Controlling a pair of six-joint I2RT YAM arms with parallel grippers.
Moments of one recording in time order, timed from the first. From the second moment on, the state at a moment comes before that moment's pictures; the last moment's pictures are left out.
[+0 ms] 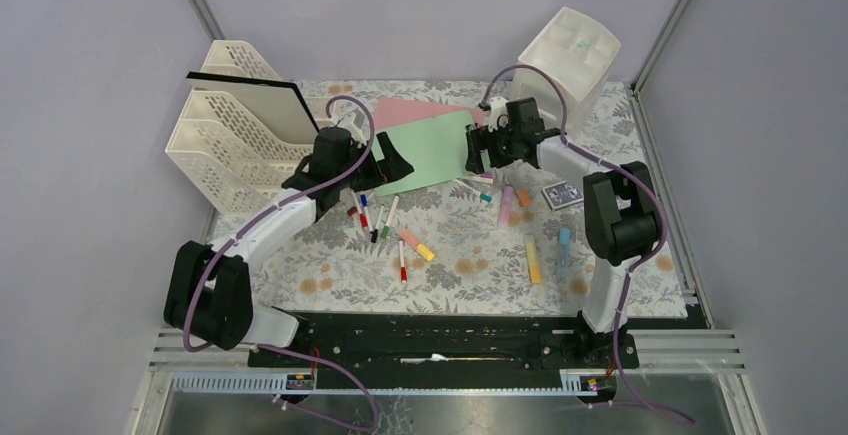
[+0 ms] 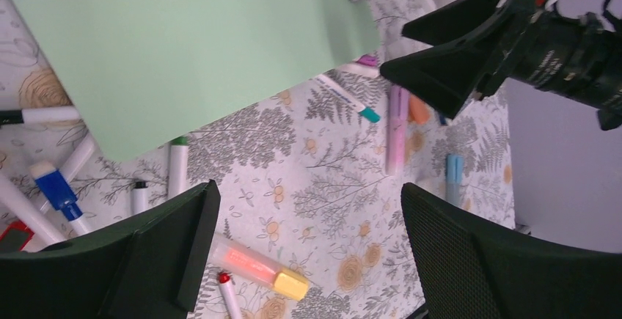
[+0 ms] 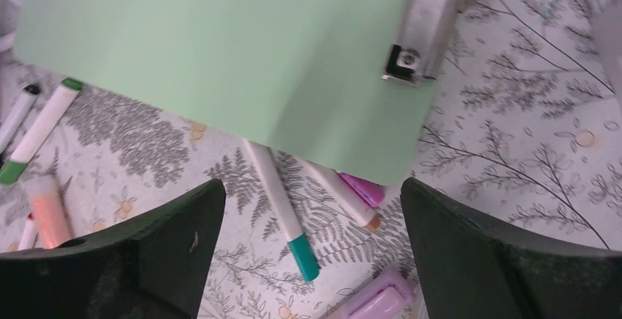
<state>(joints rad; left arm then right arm) -0.37 1.38 0.92 -0.07 0.28 -0.65 0.32 1.92 1.34 -0.25 -0.35 -0.04</state>
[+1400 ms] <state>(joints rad) -0.28 1.72 0.95 -0.07 0.19 -0.64 0.27 2.07 1.34 -0.05 -0.38 0.27</state>
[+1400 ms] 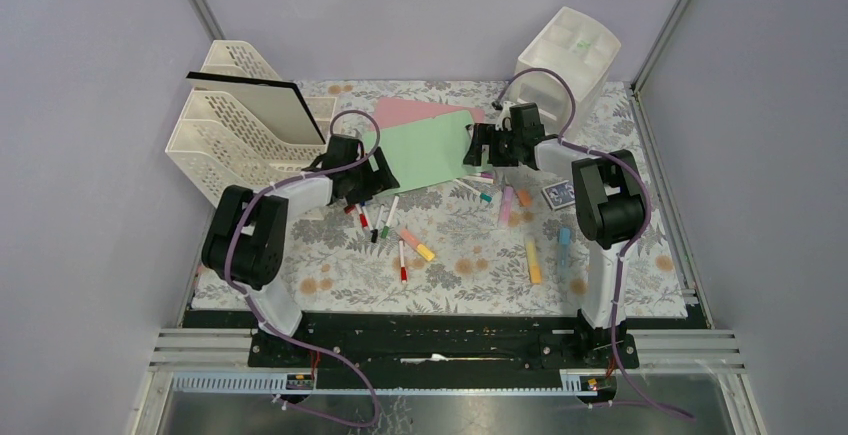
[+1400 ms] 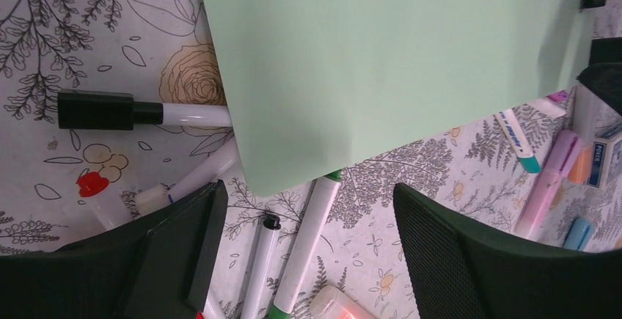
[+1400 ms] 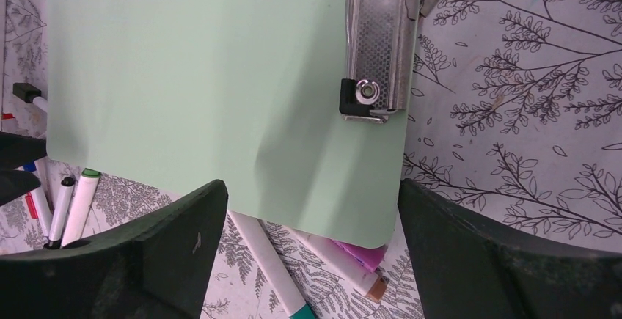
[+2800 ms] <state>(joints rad) -0.22 1.76 0.89 0.15 0.38 -1.00 0.26 1.96 1.24 0.00 -0.38 0.39</state>
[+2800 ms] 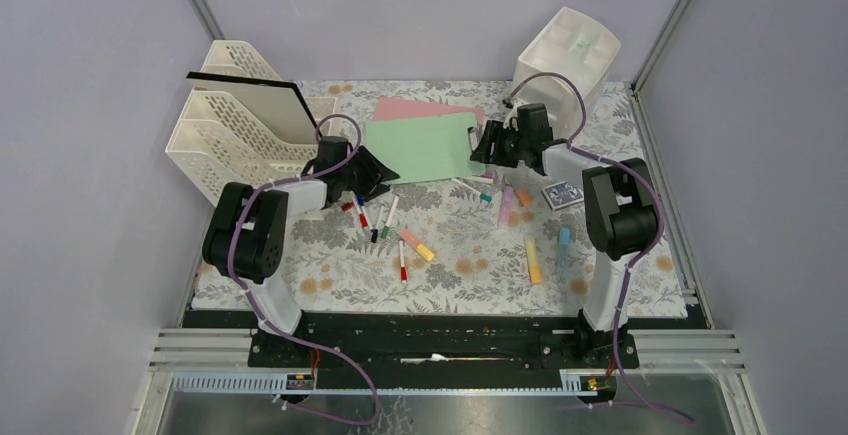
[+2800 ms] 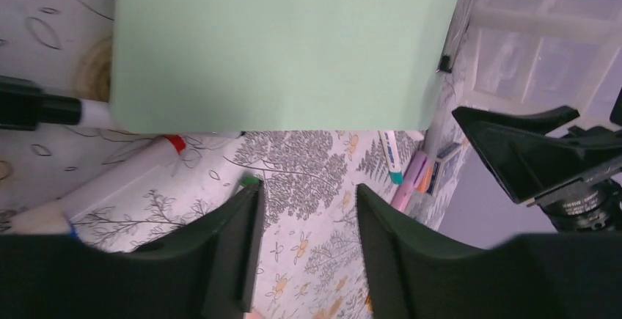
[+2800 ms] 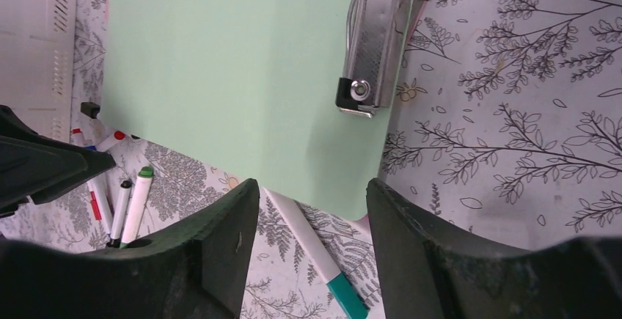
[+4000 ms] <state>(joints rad) -0.26 1.70 1.08 -0.05 0.22 -0.63 0.26 2.03 1.39 -0.08 -0.42 0.23</state>
